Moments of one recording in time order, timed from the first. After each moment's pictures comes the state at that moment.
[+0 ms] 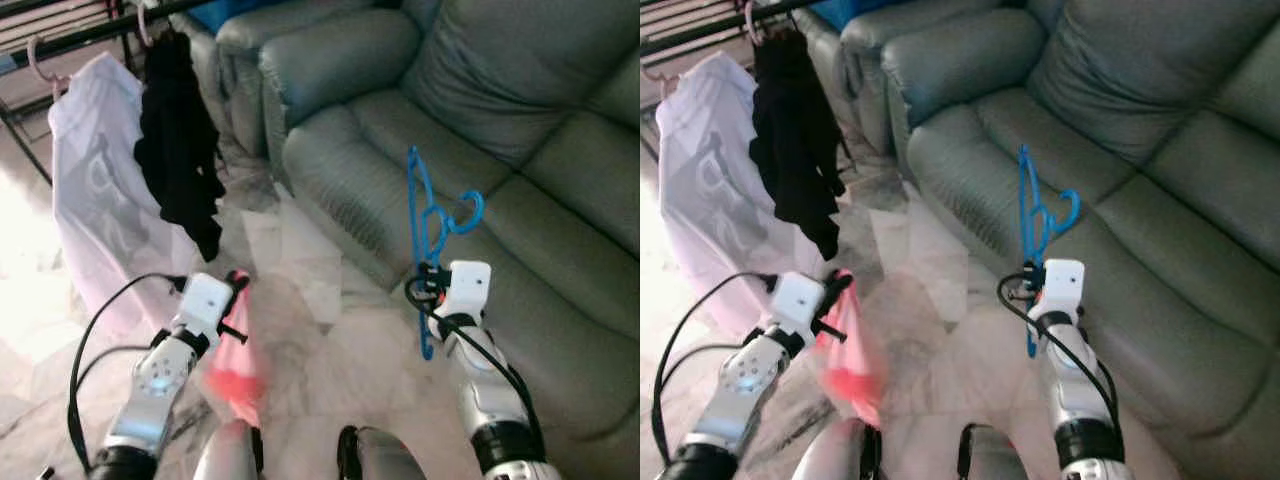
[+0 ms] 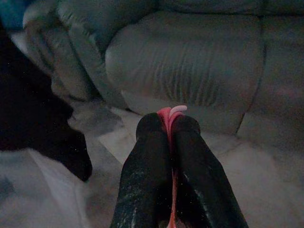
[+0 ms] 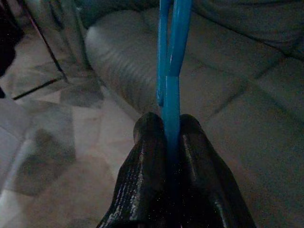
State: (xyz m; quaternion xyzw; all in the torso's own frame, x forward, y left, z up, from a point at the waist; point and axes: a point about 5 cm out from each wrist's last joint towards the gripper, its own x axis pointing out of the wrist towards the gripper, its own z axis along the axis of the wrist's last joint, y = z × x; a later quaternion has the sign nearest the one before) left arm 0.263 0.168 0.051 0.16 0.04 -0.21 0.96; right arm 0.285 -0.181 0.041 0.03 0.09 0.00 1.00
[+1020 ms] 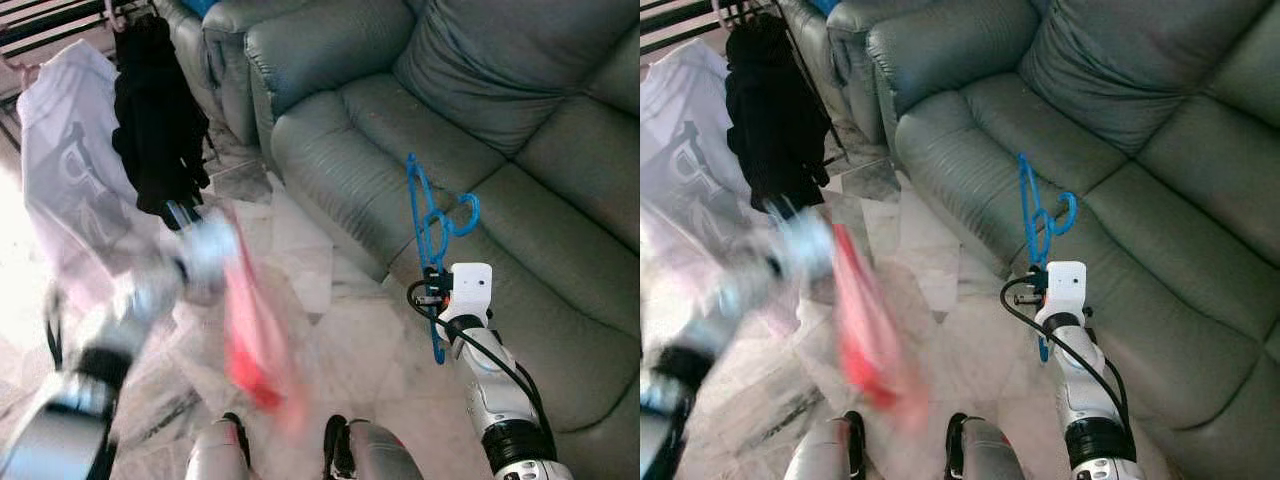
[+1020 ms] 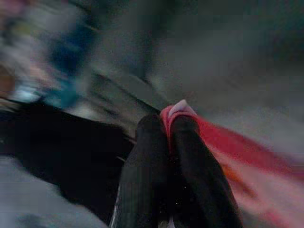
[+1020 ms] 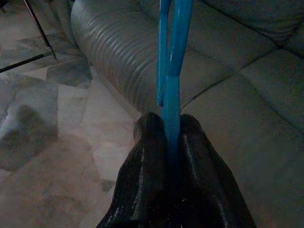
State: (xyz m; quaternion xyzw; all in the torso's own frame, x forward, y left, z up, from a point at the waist) left arm 0.344 0.194 0.126 0.43 -0.06 -0.14 0.89; right arm 0.286 -0.188 0.039 -0.01 0.11 0.01 0.99
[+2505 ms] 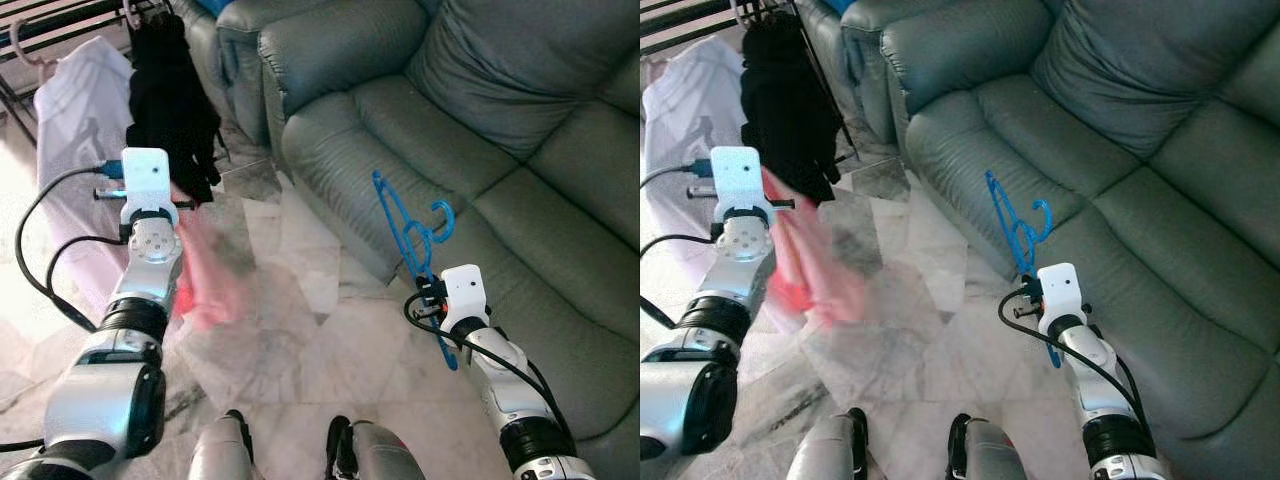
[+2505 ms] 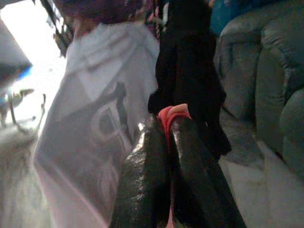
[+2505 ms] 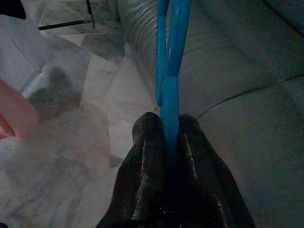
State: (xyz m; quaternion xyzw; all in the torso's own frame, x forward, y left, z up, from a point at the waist) left arm 0.375 0.213 0.142 0.10 0.00 0.20 0.97; right arm 0.285 -0.195 0.036 -0.08 0.14 0.10 0.98
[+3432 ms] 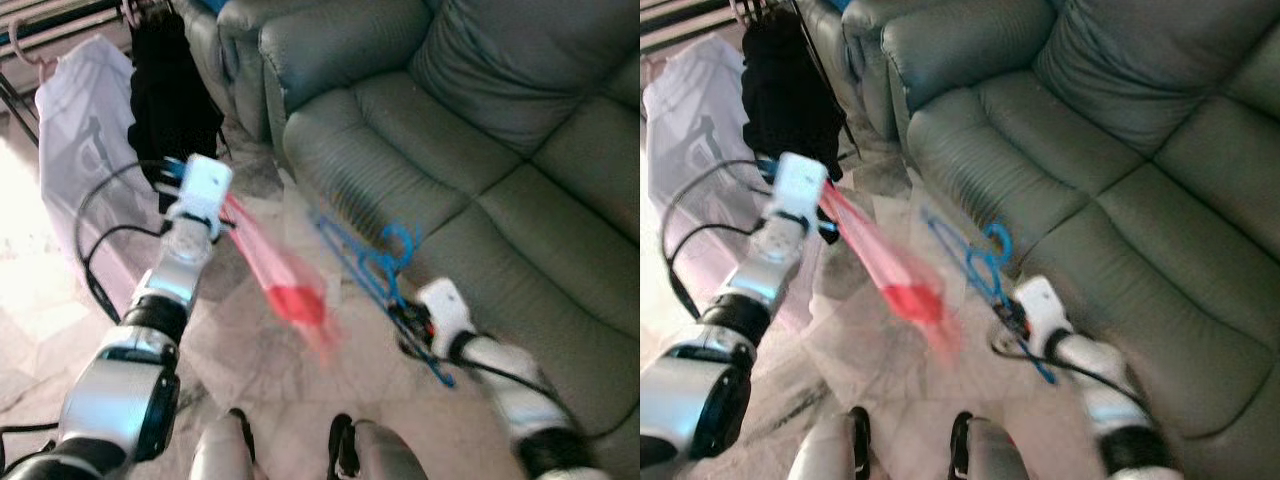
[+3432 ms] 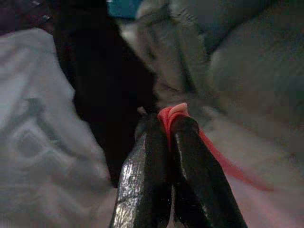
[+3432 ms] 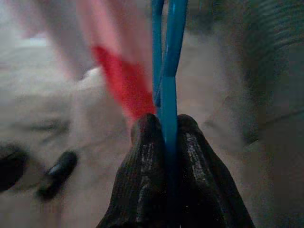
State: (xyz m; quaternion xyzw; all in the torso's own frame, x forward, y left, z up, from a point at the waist) left arm 0.381 0.171 0.136 0.17 0.03 0.01 0.98; right arm 0.262 -0.191 0.035 -0.10 0.20 0.32 0.92
